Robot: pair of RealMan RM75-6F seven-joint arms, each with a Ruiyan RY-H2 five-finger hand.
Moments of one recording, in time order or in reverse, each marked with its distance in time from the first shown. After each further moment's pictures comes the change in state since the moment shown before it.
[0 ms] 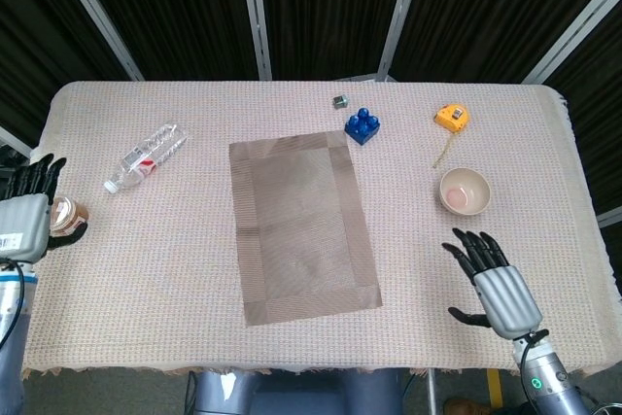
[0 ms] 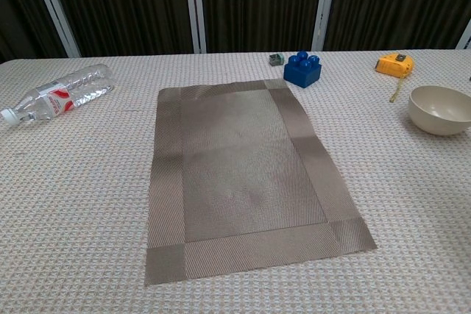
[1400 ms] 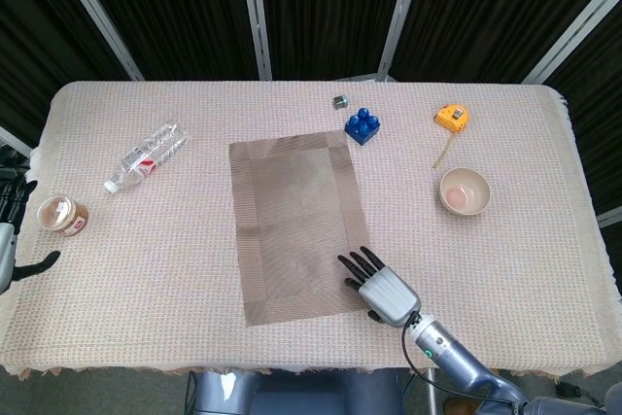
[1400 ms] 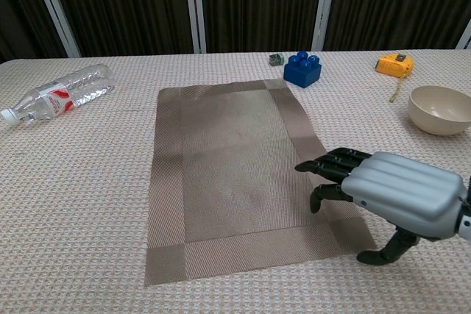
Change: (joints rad) left arm 0.121 0.081 0.091 0.034 0.214 0.096 -0.147; right arm 0.273 -0.446 -0.014 0.383 -0.042 -0.309 -0.232
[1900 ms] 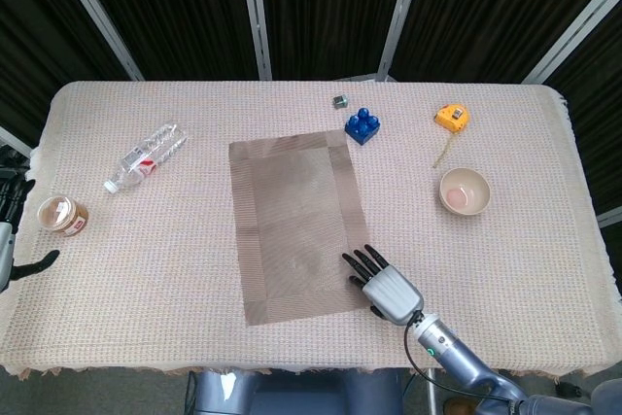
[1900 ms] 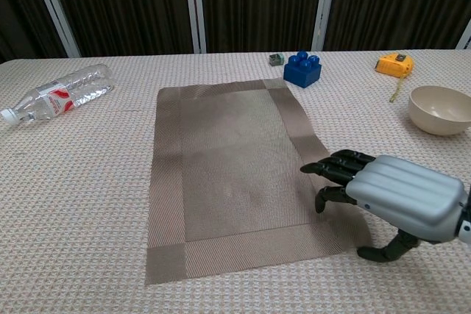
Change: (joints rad) left arm 0.004 0.005 -0.009 -0.002 -0.002 -0.004 -0.012; right arm 0.003 -0.052 -0.028 0.112 -0.018 0.056 0.044
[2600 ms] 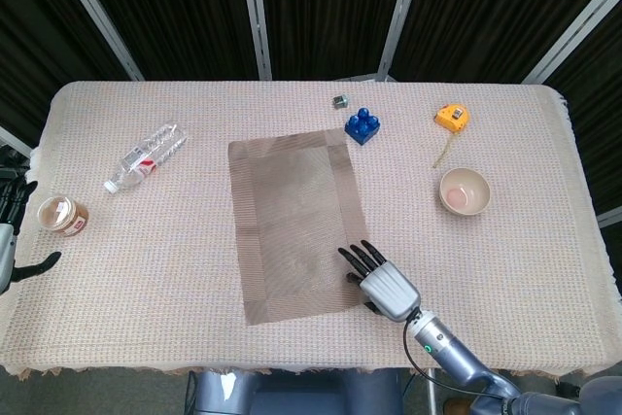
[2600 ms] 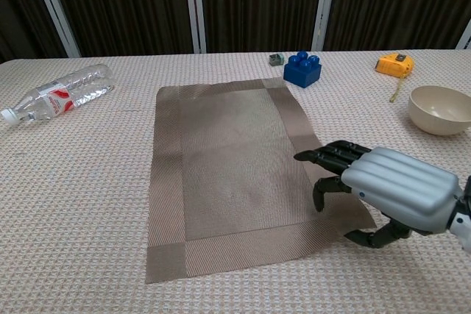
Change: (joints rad) left arm 0.005 0.004 0.002 -0.005 0.012 -0.006 -0.012; right arm 0.009 -0.044 -0.006 0.062 -0.017 0.077 0.114
